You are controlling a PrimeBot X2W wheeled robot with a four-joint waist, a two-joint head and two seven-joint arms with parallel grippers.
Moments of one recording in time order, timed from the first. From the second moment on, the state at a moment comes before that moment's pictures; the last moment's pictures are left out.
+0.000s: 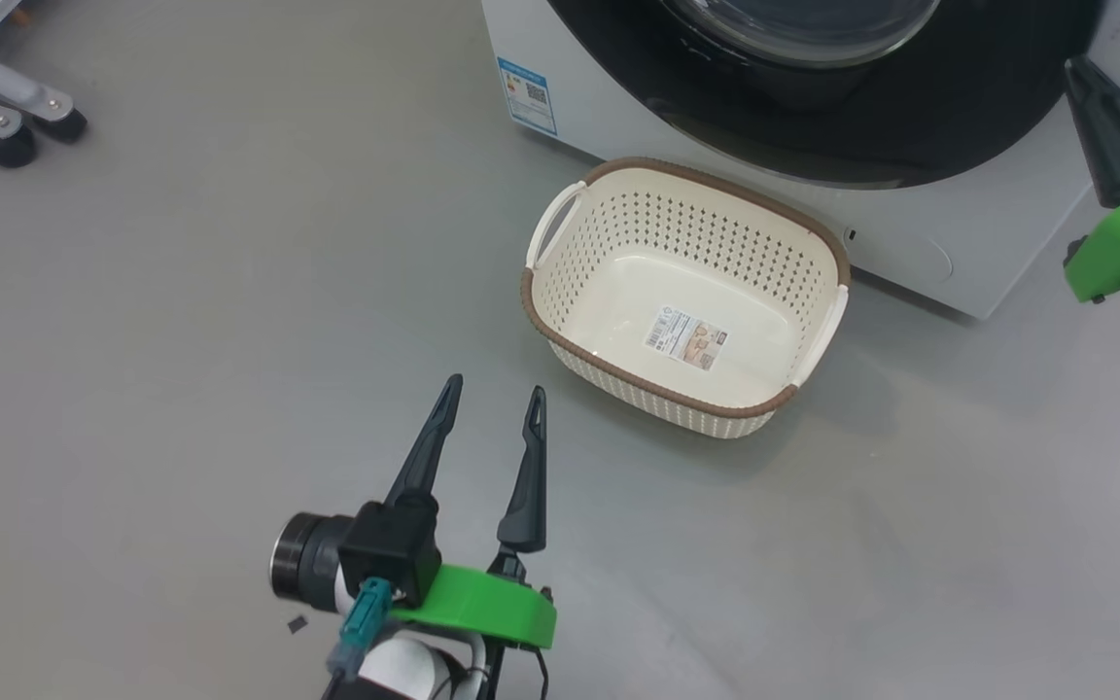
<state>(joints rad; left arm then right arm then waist) -0.28 0.04 -0.59 0.13 -0.29 0.18 -0.25 -0.78 -0.41 0.30 0.69 0.34 0.13 -0.23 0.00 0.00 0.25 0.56</state>
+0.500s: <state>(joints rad) -0.27 0.04 -0.62 0.04 -0.29 0.22 -0.25 -0.99 -0.44 0.43 0.87 0.37 0.13 -0.23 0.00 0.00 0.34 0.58</state>
